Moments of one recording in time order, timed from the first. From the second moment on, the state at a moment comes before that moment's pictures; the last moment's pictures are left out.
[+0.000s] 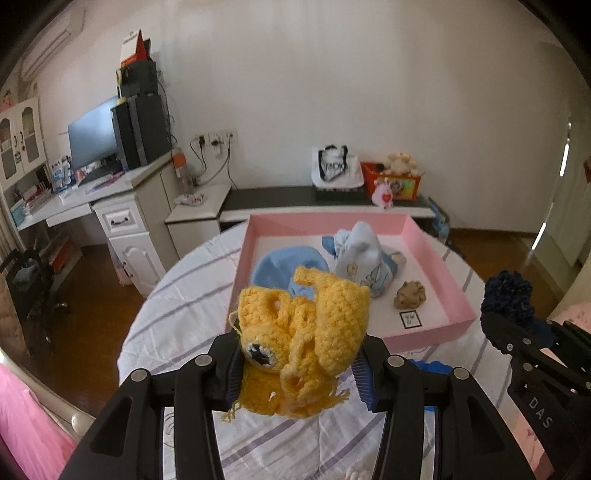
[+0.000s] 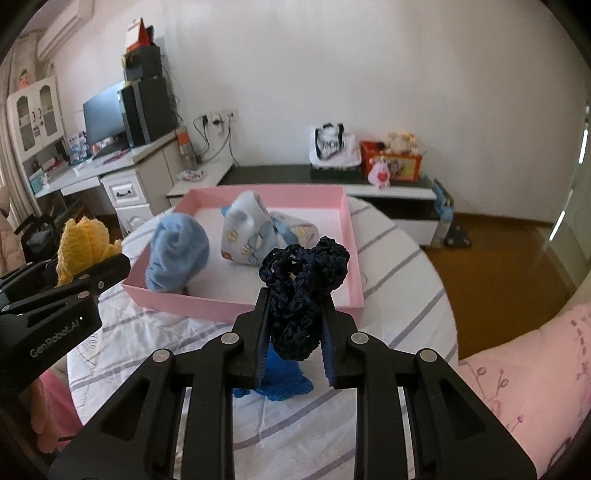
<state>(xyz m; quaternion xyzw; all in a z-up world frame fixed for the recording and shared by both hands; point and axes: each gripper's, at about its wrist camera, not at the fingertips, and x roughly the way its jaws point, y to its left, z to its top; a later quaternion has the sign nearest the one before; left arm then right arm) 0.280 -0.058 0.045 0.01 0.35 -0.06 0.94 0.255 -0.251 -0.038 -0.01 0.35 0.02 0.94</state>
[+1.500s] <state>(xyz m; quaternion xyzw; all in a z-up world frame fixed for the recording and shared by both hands) 0.479 -0.117 -0.024 0.03 0.42 -0.08 0.90 0.335 -0.296 -0.069 0.04 0.40 0.01 0.92</state>
